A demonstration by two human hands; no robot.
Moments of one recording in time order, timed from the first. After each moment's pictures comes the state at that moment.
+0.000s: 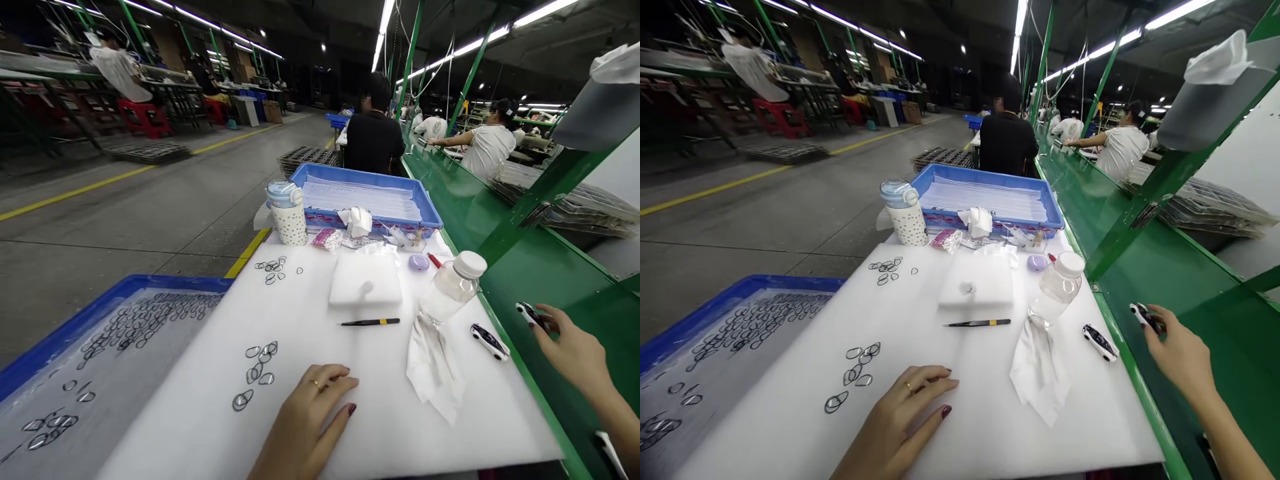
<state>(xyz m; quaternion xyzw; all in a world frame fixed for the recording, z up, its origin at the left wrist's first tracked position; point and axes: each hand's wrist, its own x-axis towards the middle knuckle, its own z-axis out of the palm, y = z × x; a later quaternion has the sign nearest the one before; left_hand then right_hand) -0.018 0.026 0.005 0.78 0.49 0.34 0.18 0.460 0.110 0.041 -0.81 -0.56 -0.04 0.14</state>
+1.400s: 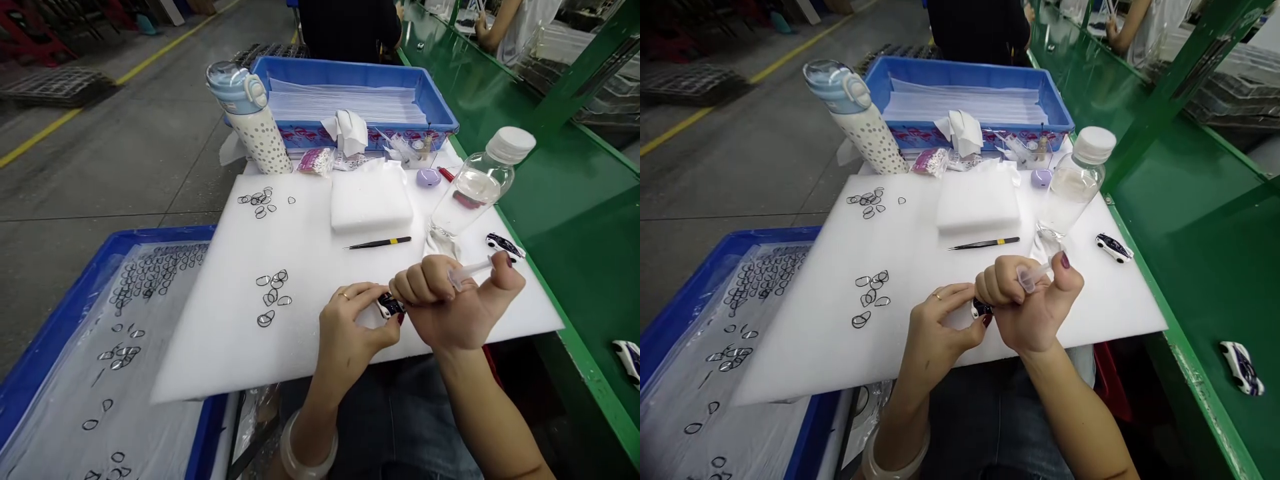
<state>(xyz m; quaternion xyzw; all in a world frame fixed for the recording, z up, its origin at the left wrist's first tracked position) 0.016 0.022 0.020 0.63 0.55 0.42 0.34 0.148 0.053 0.069 -0.19 -0.40 0.67 0.59</state>
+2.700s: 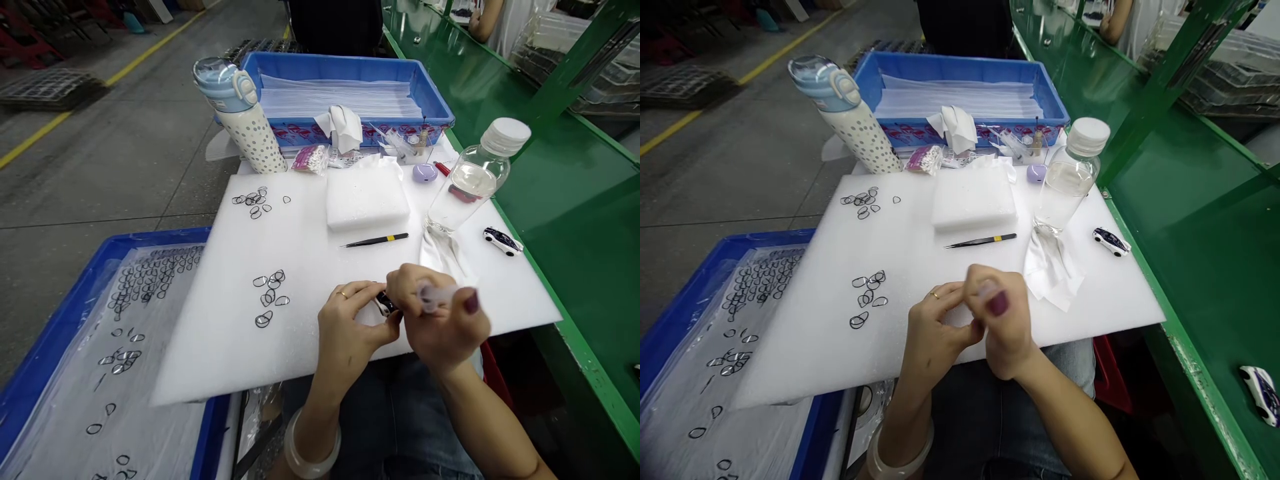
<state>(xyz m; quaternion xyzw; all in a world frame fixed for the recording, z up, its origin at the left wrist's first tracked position) 0.016 0.022 0.017 0.67 0.55 0.42 0.28 0.136 0.032 0.083 -0.30 -0.52 0.53 0.61</state>
